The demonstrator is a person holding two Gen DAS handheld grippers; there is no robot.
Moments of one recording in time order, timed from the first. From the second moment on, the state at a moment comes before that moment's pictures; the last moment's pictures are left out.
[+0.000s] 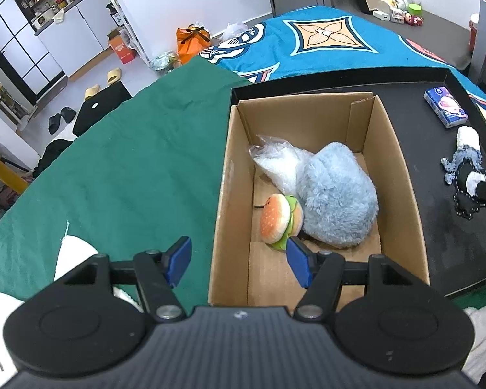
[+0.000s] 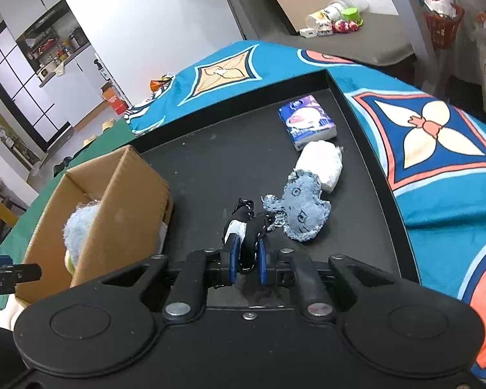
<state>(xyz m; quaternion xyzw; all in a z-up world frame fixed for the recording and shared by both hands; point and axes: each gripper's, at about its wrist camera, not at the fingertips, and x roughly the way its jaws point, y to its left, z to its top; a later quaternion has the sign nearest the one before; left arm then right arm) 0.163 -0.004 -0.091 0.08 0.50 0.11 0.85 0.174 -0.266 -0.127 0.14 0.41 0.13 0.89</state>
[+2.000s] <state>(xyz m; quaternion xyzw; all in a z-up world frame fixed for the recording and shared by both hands) 0.143 0.076 -0.103 -0.10 0.49 0.04 0.86 0.128 -0.085 -0.042 0.04 0.40 0.26 0.88</state>
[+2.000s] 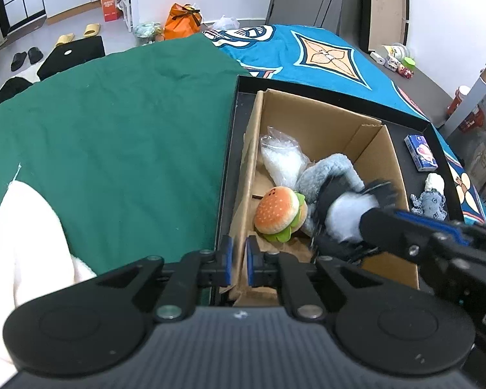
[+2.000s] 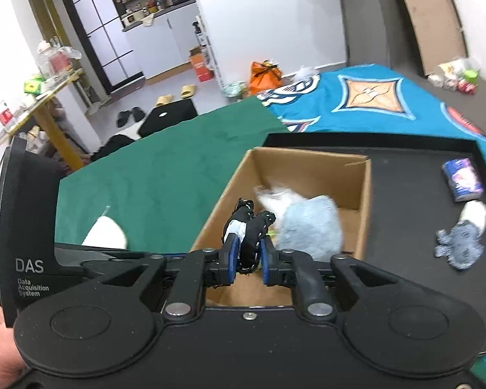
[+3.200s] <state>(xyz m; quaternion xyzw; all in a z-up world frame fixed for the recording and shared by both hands) 0.144 0.027 -0.085 0.01 0.49 0.08 0.87 0.154 -0.218 -0.049 0.04 0.37 0.21 0.90</state>
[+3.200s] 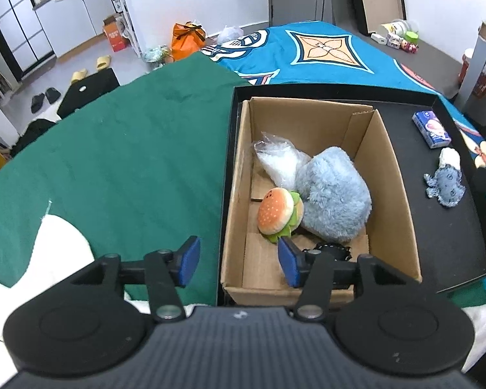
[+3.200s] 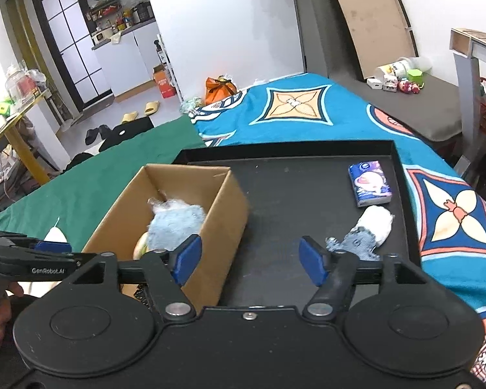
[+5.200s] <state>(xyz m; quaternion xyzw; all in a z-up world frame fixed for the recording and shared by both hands) 0.175 -0.031 -0.095 0.14 0.54 0.18 0.81 0.232 -0.301 -0.166 0.15 0.44 0.19 0.87</state>
